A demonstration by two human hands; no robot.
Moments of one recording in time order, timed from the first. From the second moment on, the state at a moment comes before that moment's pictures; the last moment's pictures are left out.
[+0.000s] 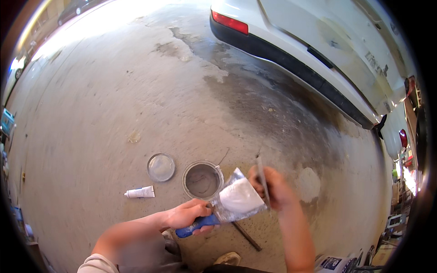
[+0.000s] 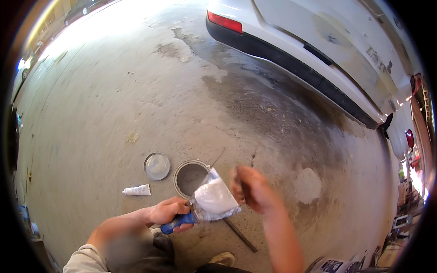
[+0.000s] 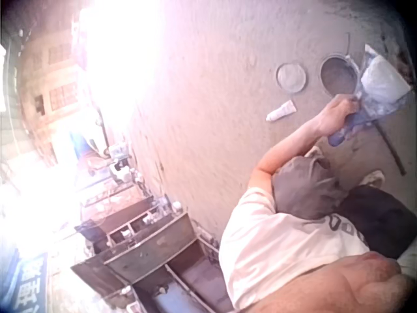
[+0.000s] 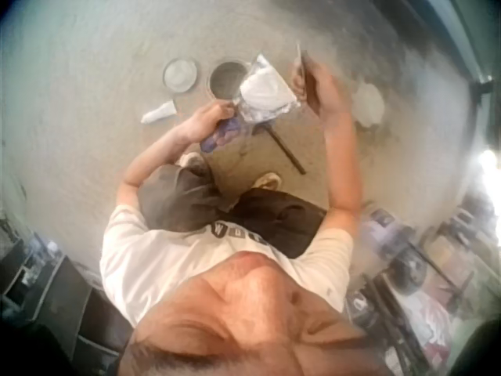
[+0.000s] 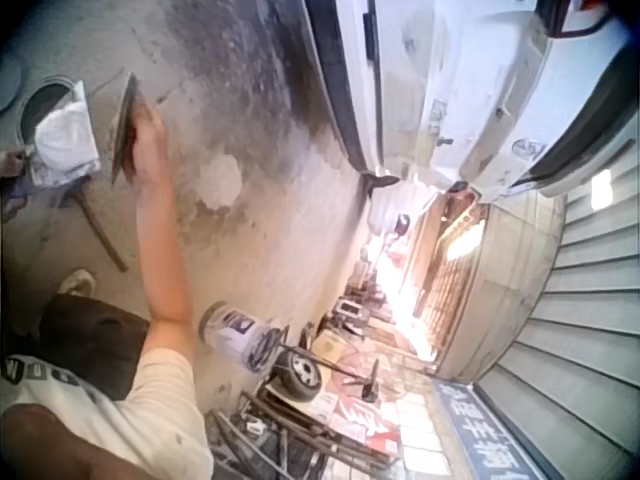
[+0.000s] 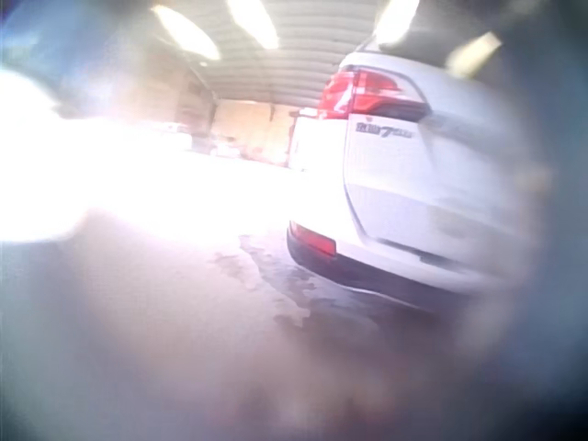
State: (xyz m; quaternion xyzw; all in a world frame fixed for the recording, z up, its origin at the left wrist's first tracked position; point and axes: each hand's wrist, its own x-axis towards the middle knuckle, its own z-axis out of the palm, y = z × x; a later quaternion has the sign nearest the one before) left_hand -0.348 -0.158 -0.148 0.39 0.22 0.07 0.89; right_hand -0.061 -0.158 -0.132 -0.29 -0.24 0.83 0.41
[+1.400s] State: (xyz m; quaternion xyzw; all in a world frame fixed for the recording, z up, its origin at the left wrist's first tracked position) left_hand -0.366 -0.155 -0.141 0.38 0.27 0.09 0.88; right_hand -0.077 -0.176 -0.119 -0.44 -0.30 0.68 0.50
